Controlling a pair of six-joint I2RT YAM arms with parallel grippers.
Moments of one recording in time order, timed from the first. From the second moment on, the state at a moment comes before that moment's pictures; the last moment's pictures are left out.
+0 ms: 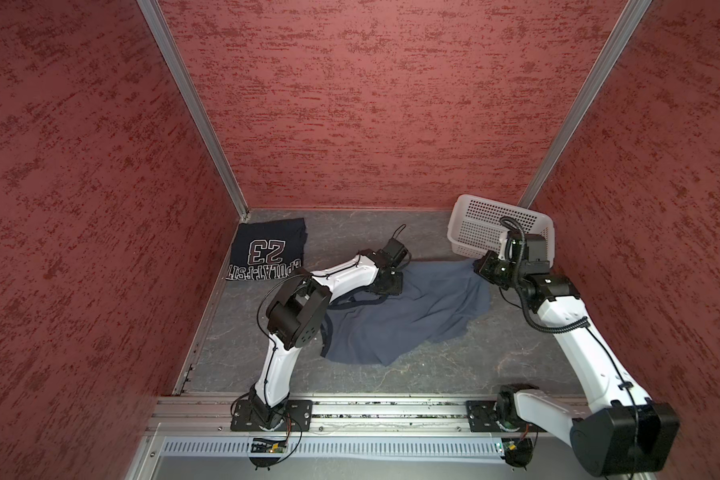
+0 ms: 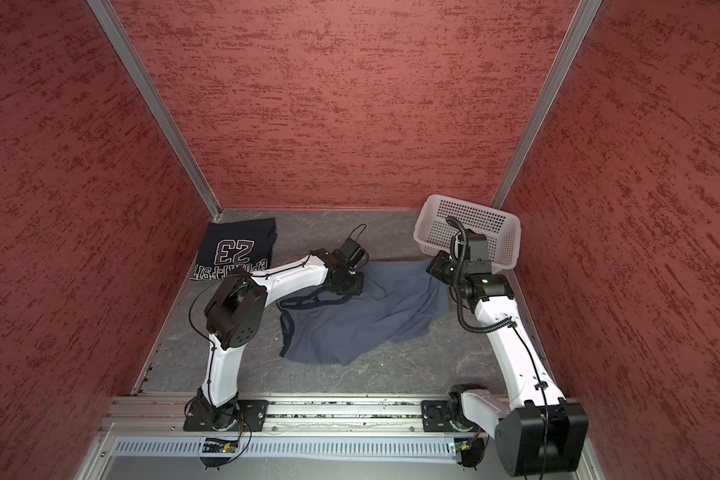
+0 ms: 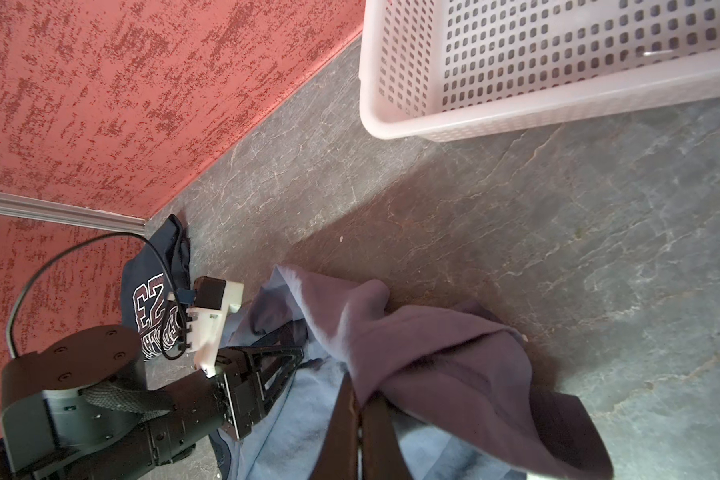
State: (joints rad) left arm -0.73 2.08 1.58 -0.68 0.04 -0.60; right arm 0.05 1.13 1.03 -0.62 -0.23 0.62
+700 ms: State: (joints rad) left arm -0.67 1.26 0.97 -0.40 -0.03 -0.47; right arm 0.05 1.08 1.03 -0.64 -0.18 0.59
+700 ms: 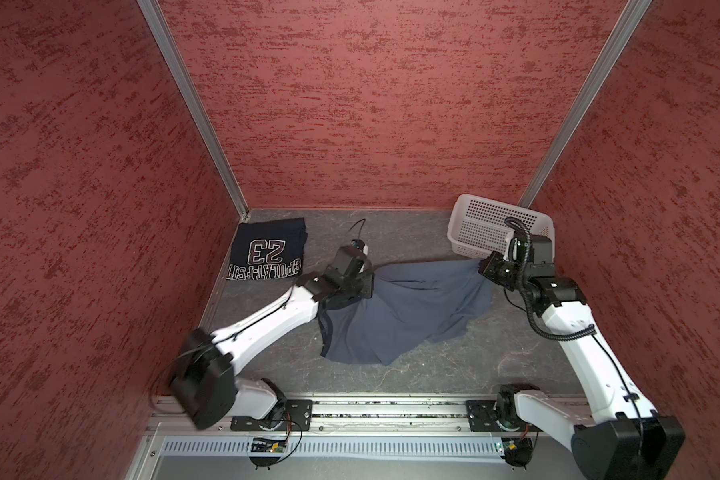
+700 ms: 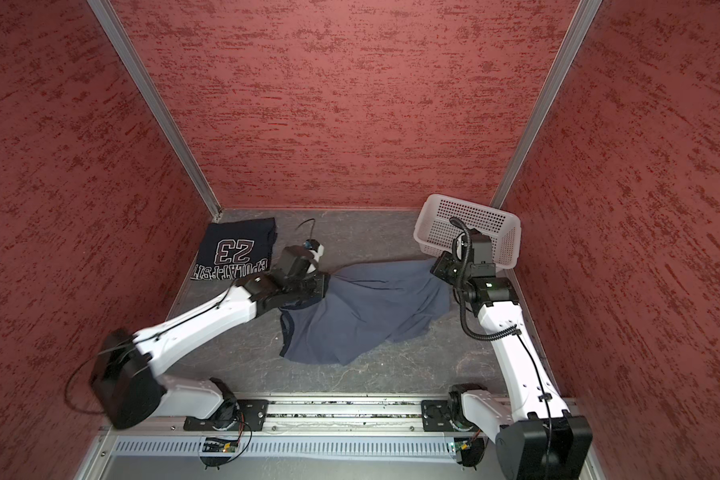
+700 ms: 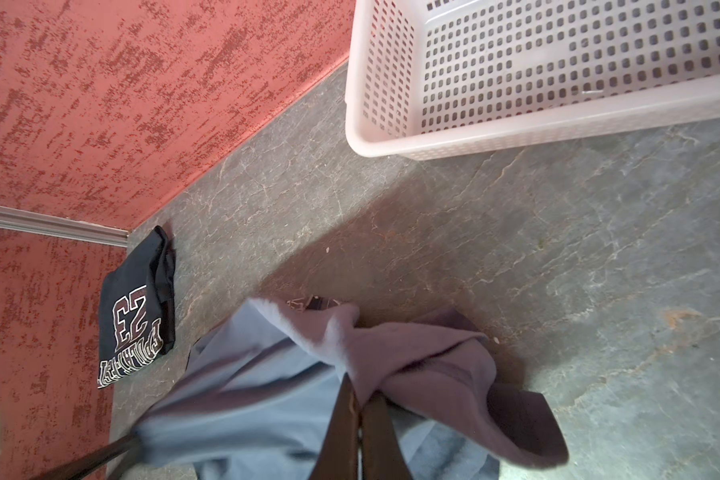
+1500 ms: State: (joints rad) left arm -0.55 0.84 0.39 -0.39 0.10 -0.67; right arm 0.05 1.32 0.81 -0.44 -0.31 0.54
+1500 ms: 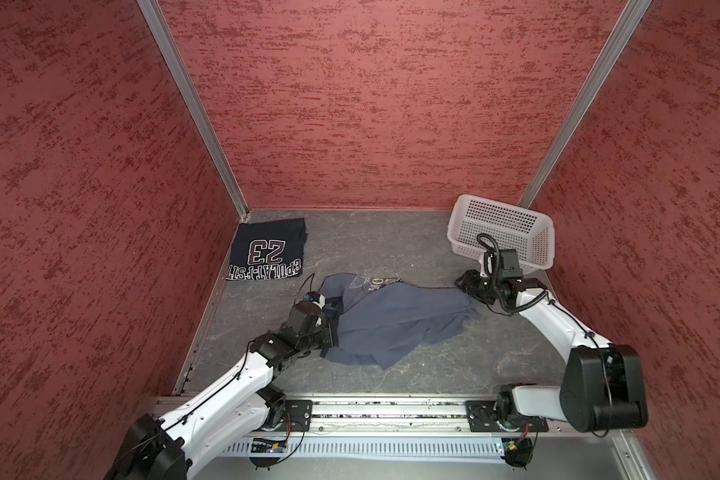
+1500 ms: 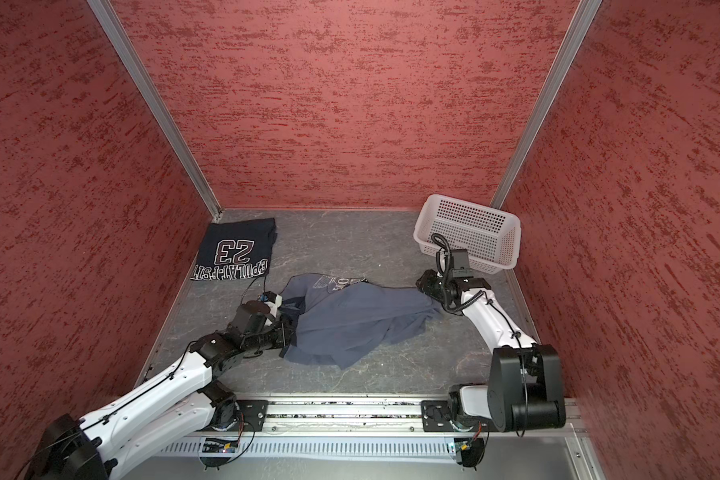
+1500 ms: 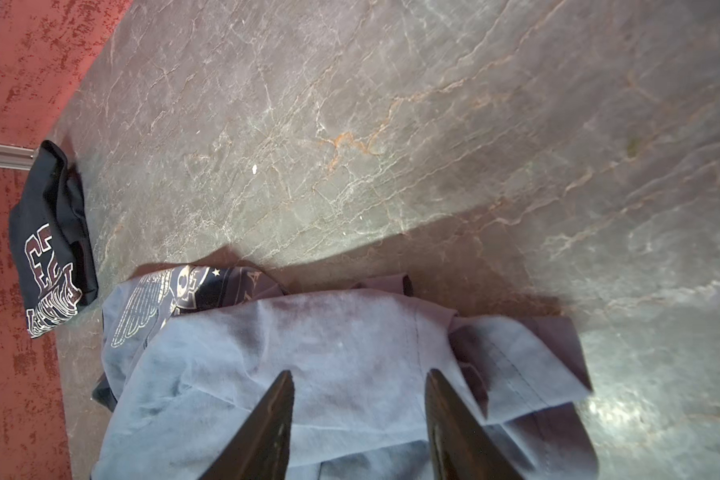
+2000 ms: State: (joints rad) left arm -0.52 0.86 0.39 -0.36 0.11 -0.67; right arm 0.05 1.34 0.69 -0.36 -0.28 0.53
